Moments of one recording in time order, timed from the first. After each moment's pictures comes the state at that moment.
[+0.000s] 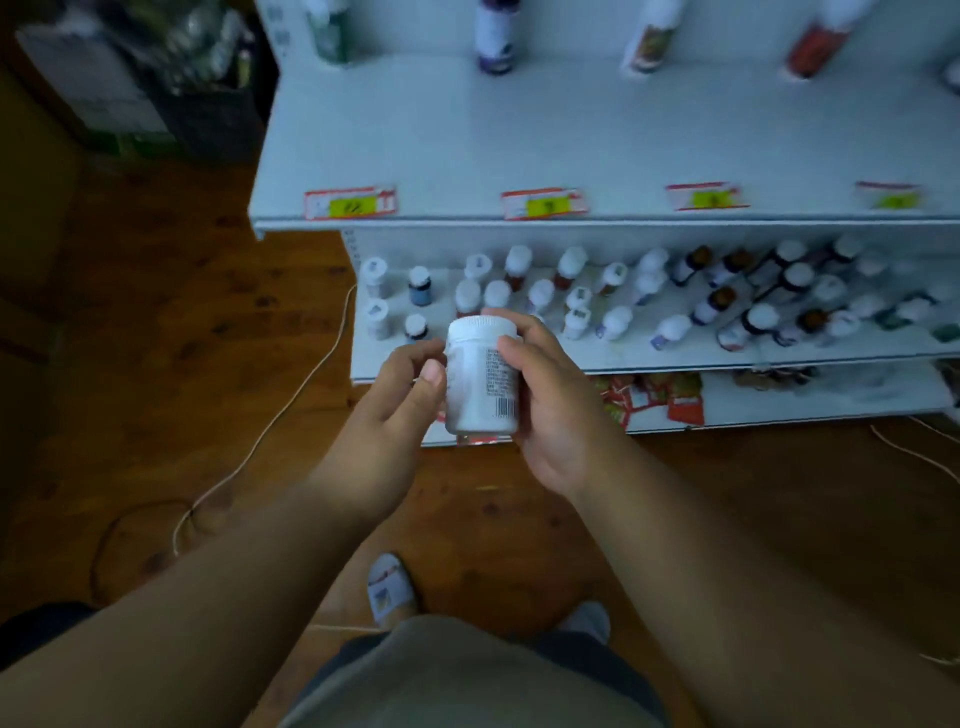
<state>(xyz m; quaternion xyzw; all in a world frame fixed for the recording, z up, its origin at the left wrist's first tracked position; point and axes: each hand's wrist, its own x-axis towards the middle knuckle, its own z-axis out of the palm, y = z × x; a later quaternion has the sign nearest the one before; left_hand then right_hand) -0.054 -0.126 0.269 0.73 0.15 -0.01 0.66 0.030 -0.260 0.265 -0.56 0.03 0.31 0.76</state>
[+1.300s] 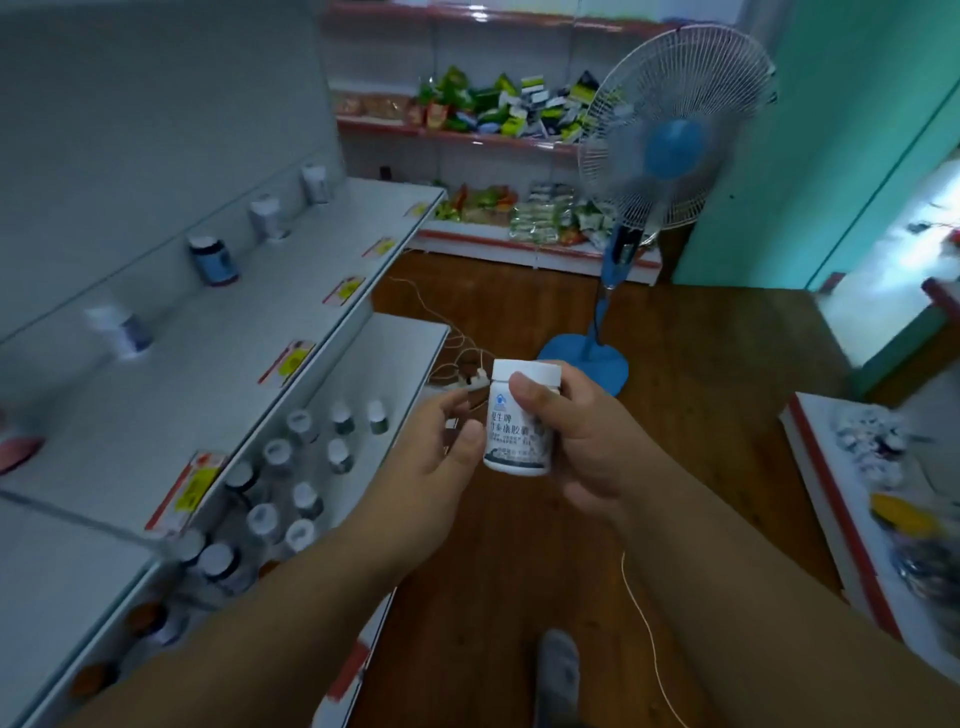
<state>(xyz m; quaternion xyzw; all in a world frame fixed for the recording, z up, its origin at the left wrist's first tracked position) 0.292 -0.831 0.364 0.69 -0.40 -0.28 0.53 0.189 -0.963 0.397 -0.51 0.27 -0.20 0.79</state>
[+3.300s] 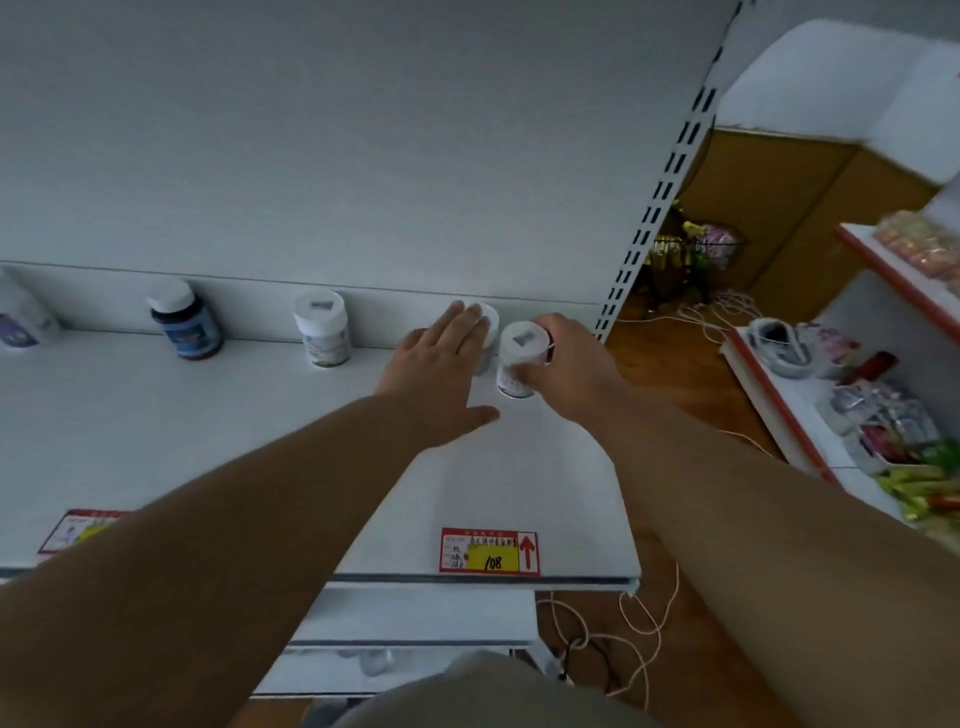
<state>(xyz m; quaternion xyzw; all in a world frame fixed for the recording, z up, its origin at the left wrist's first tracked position) 0.885 -1.290 0.320 1.00 0.01 0.06 0.03 0.975 -1.450 0.339 -0.92 -0.23 0.06 0.31</state>
